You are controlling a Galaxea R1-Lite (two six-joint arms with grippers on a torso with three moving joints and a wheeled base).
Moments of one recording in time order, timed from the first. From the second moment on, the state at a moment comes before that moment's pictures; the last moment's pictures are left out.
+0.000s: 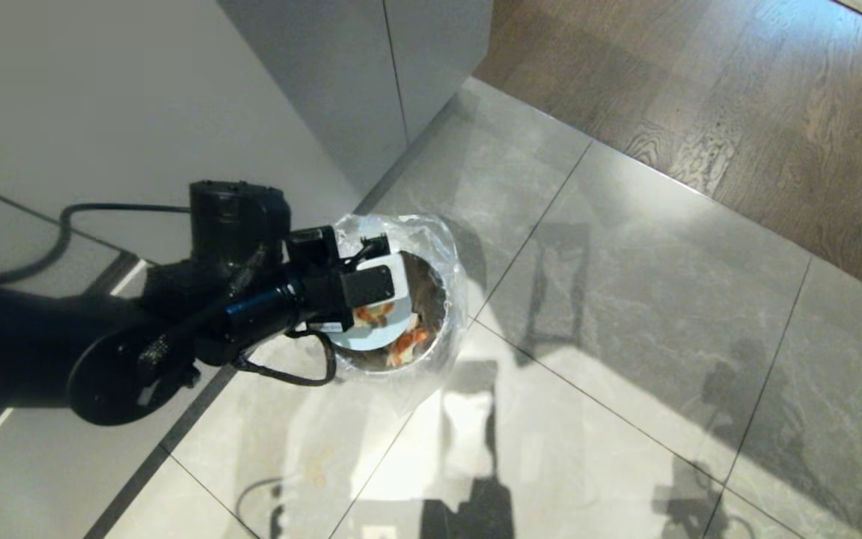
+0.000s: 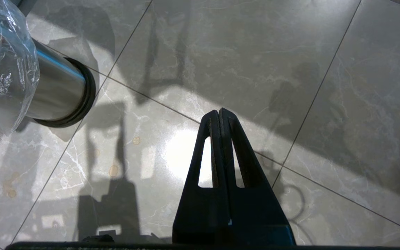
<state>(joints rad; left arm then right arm) -0.52 1.75 -0.94 -0.53 0.15 1.24 0.00 0.00 0.00 -0.01 -0.06 0.11</state>
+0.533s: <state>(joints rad) -0.53 1.88 -0.97 -0.85 0.15 1.79 0.00 0.00 0.00 -0.01 -0.06 0.11</state>
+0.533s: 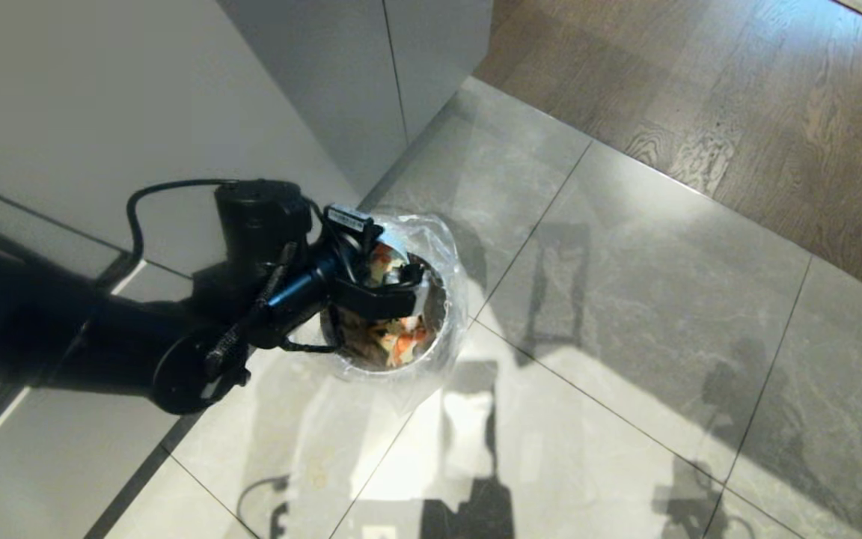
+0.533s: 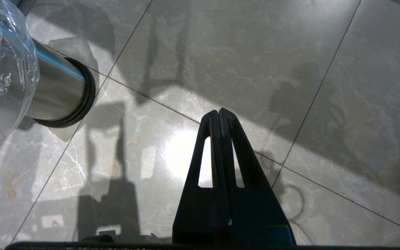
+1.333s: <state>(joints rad) -0.58 1.97 -0.67 -1.52 0.14 2.05 0.00 0.00 0.00 -0.01 -0.06 0.11</state>
